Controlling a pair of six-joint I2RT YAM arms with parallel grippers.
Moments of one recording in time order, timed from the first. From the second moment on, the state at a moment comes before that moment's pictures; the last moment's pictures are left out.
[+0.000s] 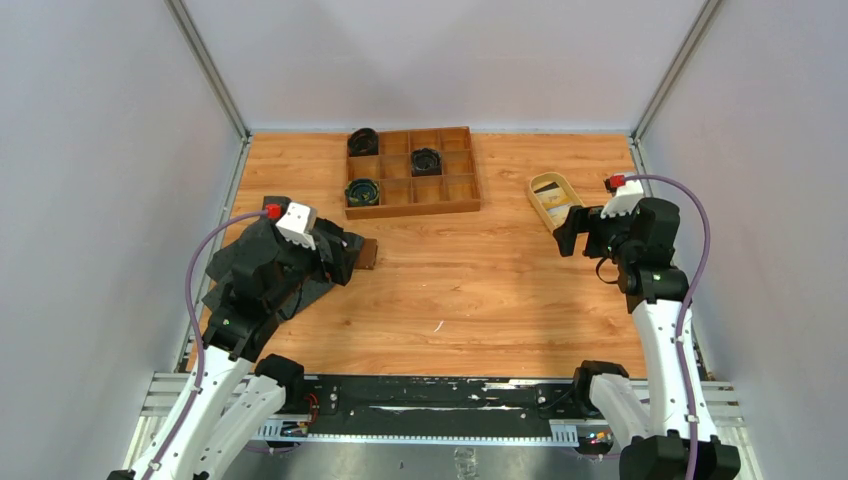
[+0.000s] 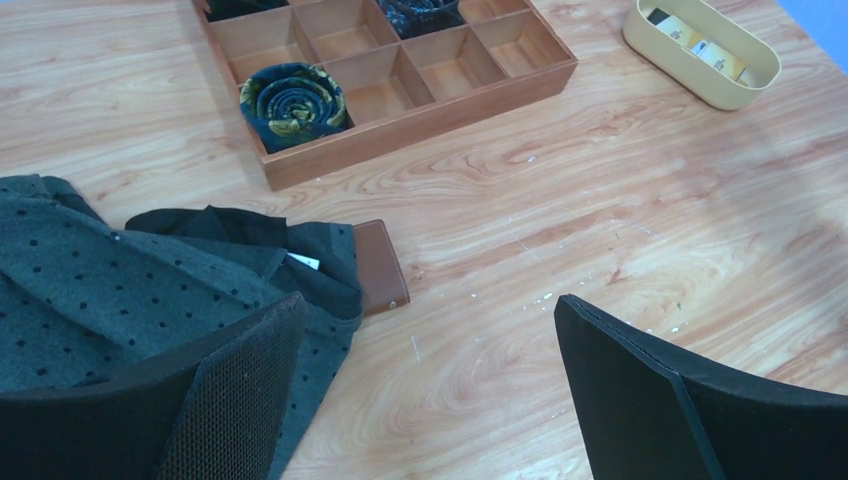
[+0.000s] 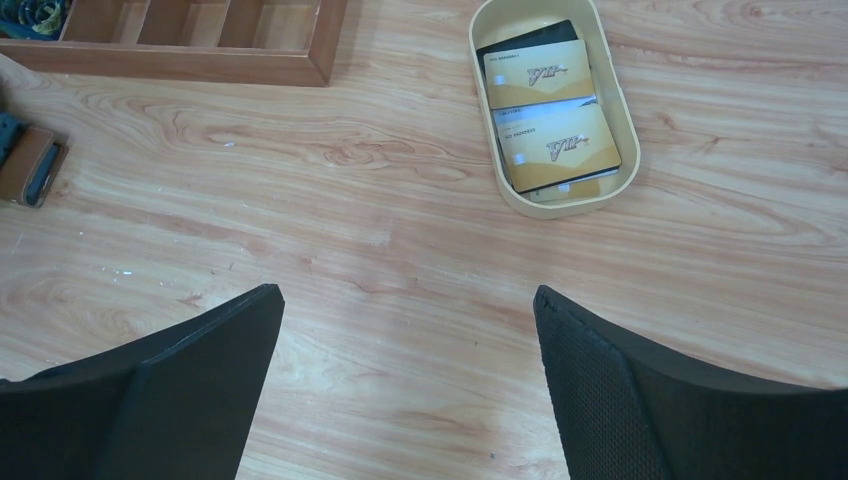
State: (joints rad) left arm -0.34 0.56 0.65 -0.34 0.10 -0.12; right arm -0.11 0.84 0.82 -0.46 -0.39 -0.05
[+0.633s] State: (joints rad) left arm -0.35 0.68 0.70 -0.37 0.19 -0.18; right arm -0.07 0.92 0.90 -0.60 -0.75 -0.45
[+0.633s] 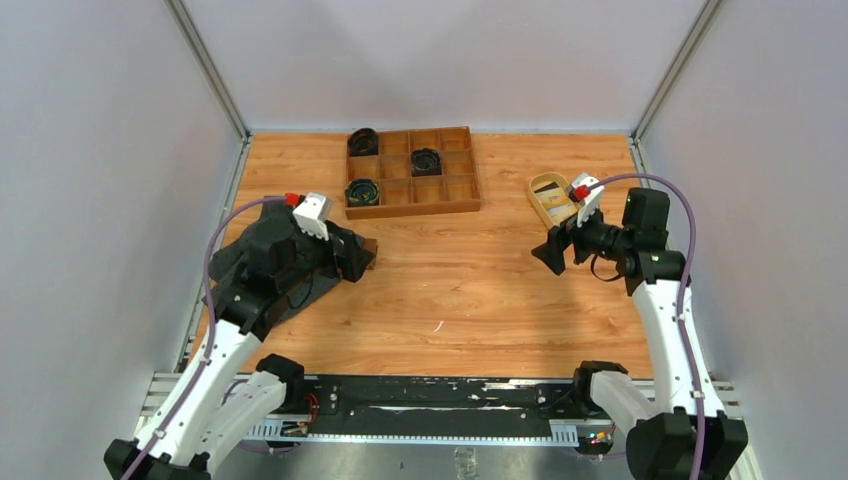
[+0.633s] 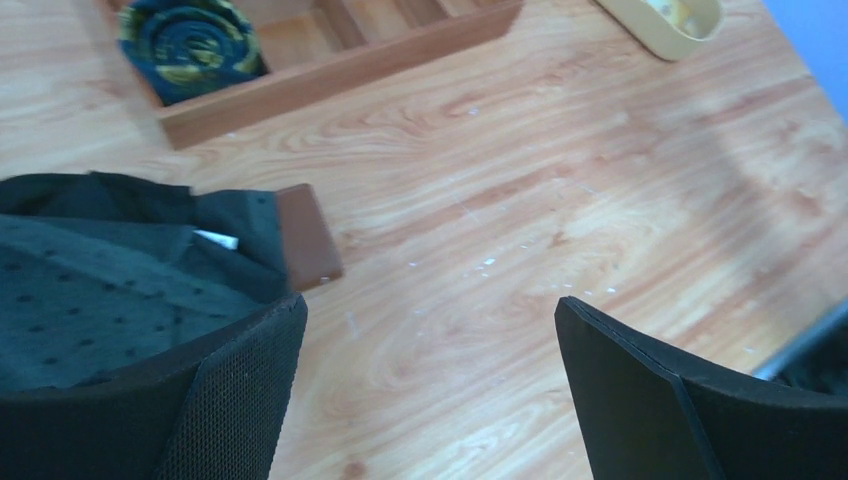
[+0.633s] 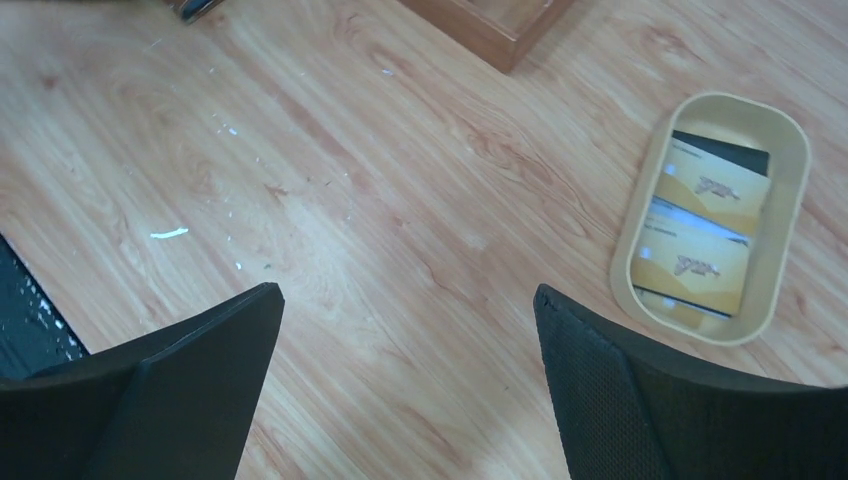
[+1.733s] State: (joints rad) left arm -0.78 1.52 0.88 -0.29 -0.56 -0.11; right arm -0.07 1.01 0.84 -0.69 -0.84 -0.70
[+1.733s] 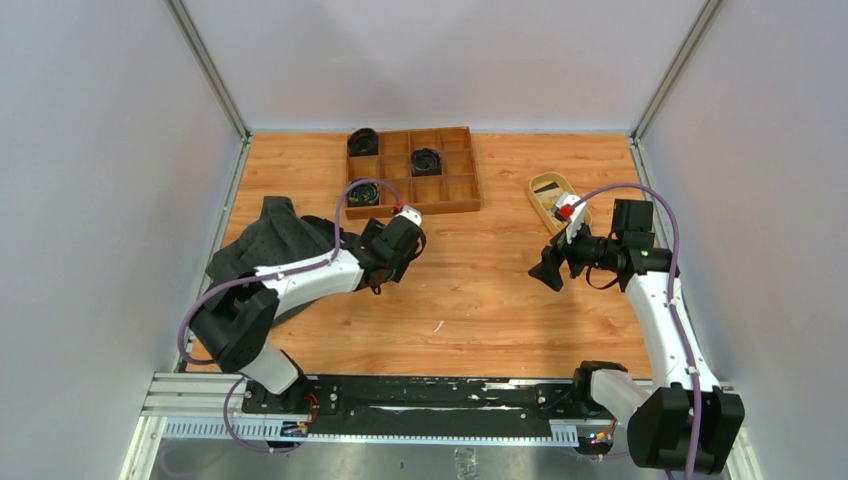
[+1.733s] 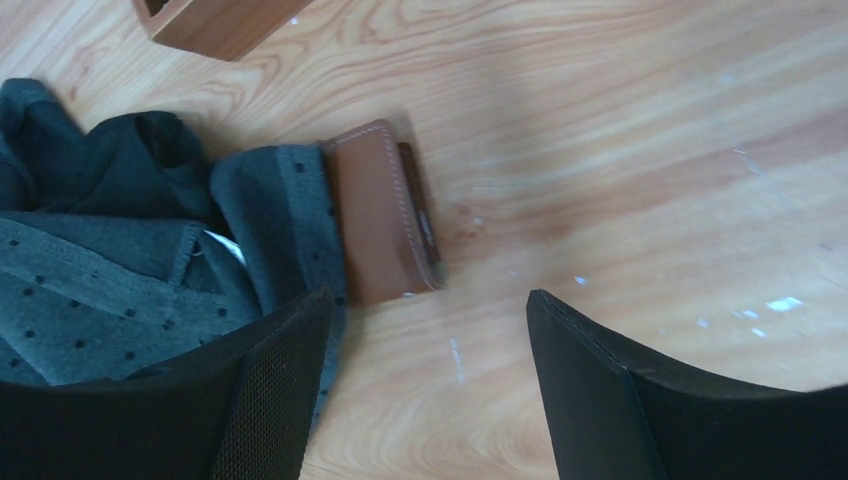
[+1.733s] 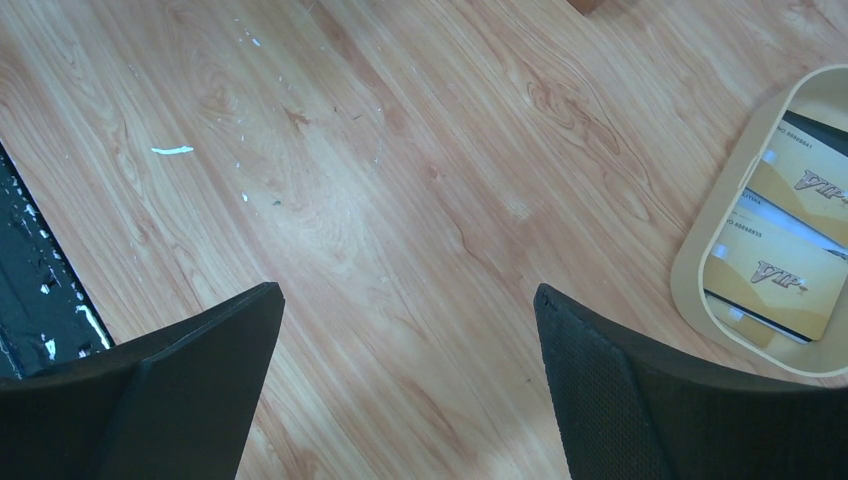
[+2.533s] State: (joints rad) left arm -0.65 1.75 1.01 -0.28 -0.56 -0.08; right arm -0.07 1.03 0.84 -0.69 -0.84 -0.70
